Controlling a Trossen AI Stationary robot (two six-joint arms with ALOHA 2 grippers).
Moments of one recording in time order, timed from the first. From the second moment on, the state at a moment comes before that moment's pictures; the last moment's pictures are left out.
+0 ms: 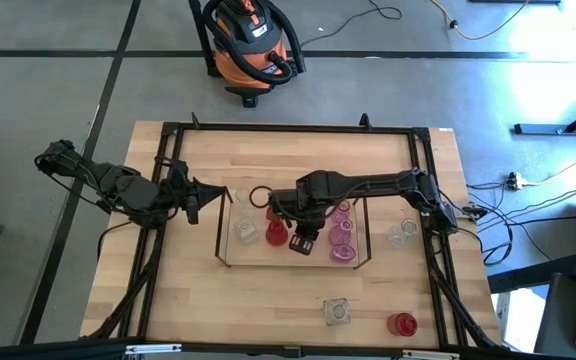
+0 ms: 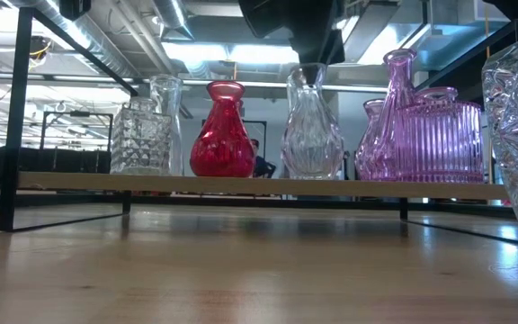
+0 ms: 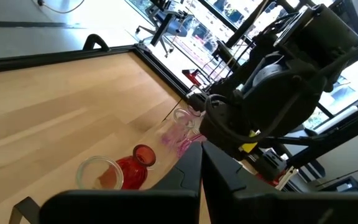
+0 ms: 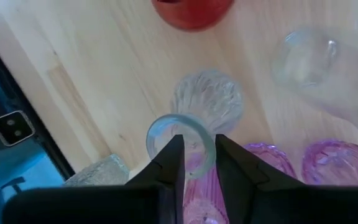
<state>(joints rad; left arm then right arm) -0.42 0.76 0.86 -0.43 -0.71 -0.88 0.10 2.13 2.15 -1.48 -0.23 0.47</state>
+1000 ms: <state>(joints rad) -0.42 0.79 0.86 -0.44 -0.68 -0.89 0.25 2.00 2.15 -1.38 -0.11 0.60</state>
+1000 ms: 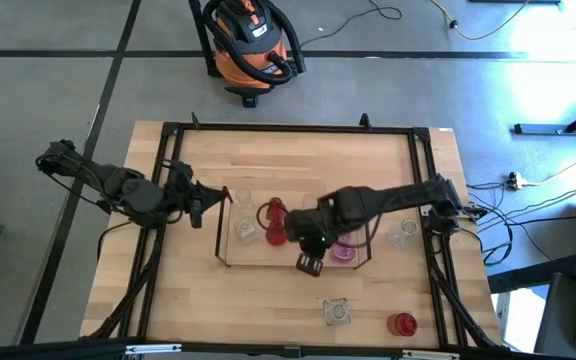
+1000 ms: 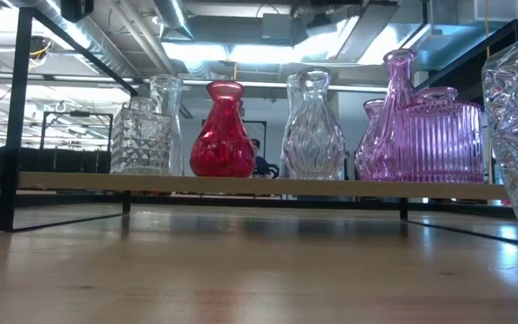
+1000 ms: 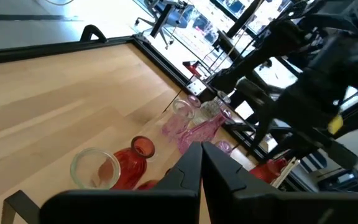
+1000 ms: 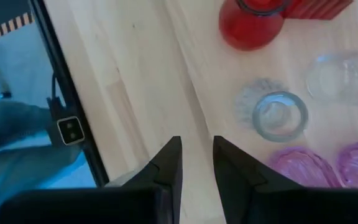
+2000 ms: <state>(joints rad) -0.42 0.83 0.86 -0.43 -0.69 -0.93 0.29 2.00 1.89 -1.21 -0.01 0.94</state>
